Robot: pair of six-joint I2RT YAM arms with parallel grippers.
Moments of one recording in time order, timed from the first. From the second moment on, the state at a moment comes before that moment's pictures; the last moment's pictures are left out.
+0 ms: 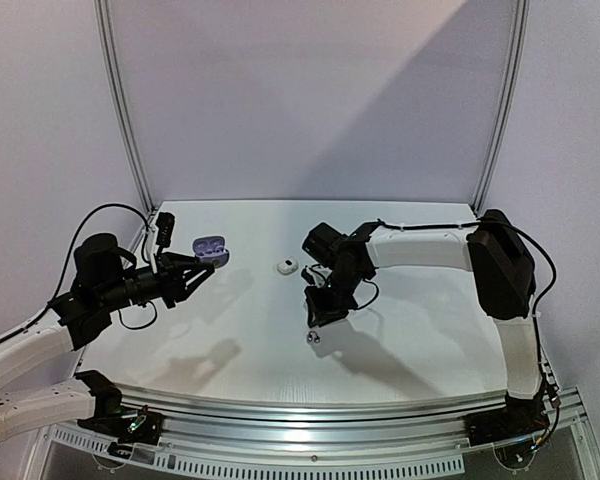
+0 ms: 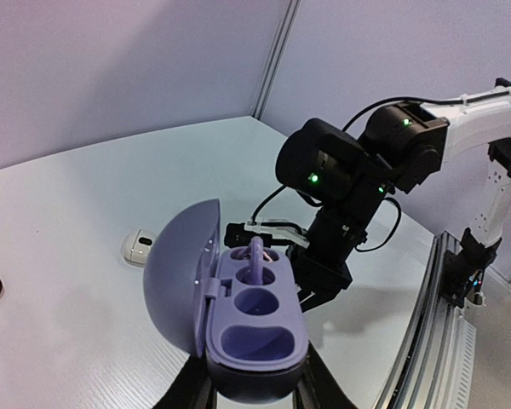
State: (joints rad) left arm -0.47 0.79 0.45 0.14 0.46 -0.22; right arm 0.88 2.17 1.66 -0.78 -0.27 0.55
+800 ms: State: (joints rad) left arm -0.47 0.79 0.44 0.14 0.46 -0.22; right arm 0.90 2.20 1.71 -0.86 -0.22 0.55
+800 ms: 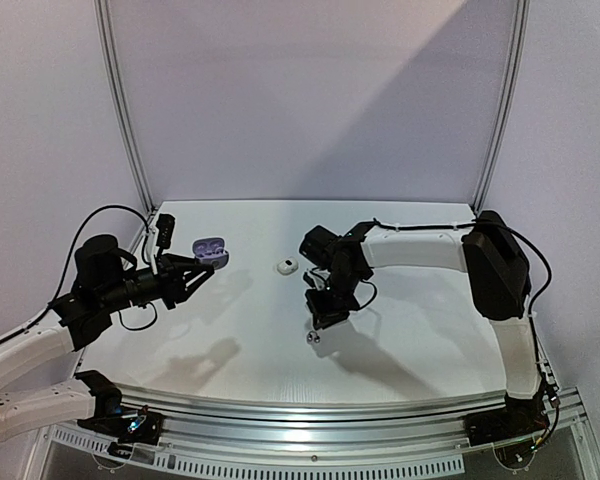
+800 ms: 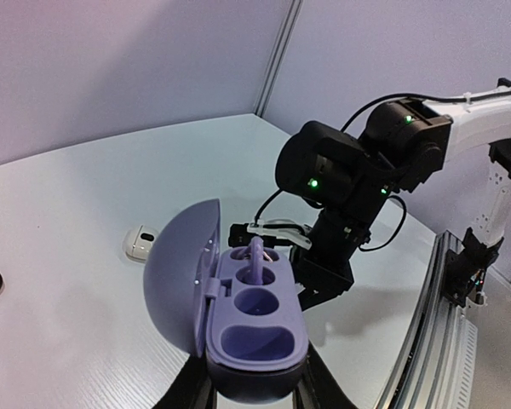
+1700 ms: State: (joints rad) left arm -0.47 0.79 0.44 0.15 0.46 -0.22; right arm 0.96 2.27 1.81 -1.00 -0.17 0.56
